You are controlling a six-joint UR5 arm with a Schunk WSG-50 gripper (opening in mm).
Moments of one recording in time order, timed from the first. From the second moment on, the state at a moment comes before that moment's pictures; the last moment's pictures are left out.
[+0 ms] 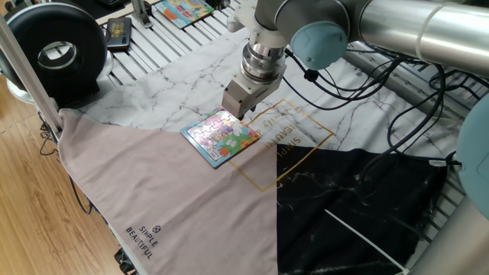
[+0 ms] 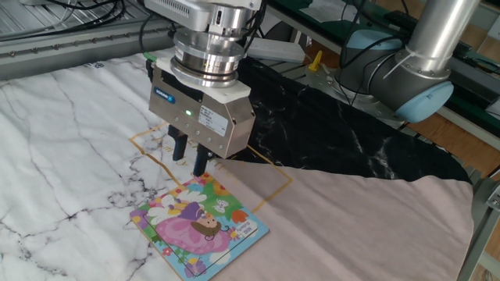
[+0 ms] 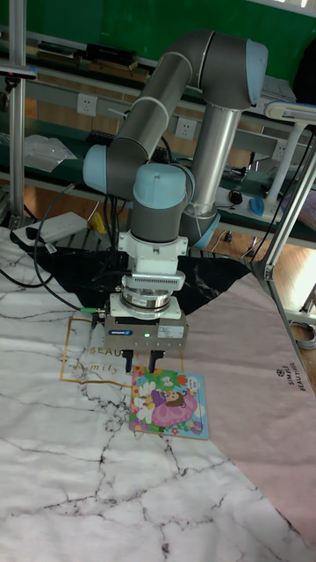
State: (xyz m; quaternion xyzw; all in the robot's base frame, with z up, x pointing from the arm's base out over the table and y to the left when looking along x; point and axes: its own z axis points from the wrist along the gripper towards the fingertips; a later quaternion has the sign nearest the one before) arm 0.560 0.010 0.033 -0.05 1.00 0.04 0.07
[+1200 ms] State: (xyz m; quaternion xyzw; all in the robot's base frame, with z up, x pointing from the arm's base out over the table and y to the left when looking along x) arm 0.562 0.008 0.034 -0.05 1.00 0.03 0.07
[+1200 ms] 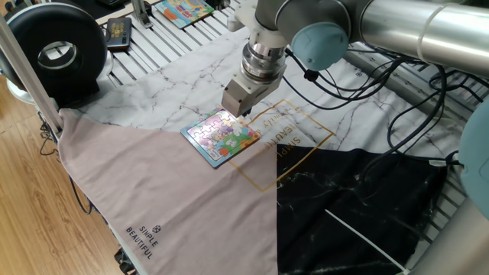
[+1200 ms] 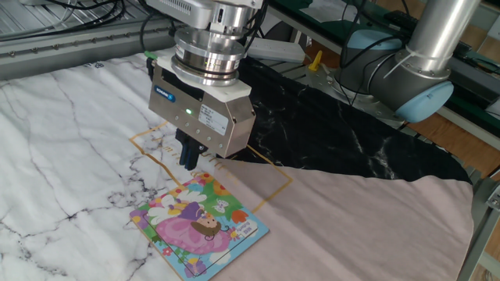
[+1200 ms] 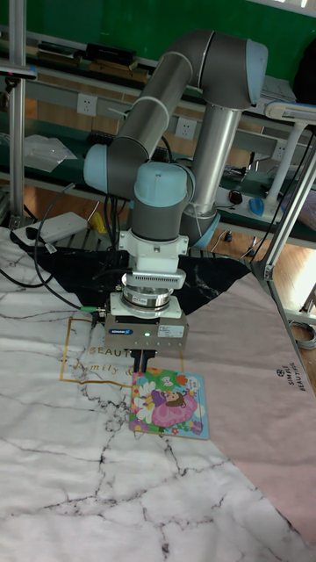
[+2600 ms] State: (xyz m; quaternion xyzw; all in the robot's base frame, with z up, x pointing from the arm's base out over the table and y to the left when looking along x) arm 0.558 -0.005 0.035 -0.03 1.00 0.01 0.07
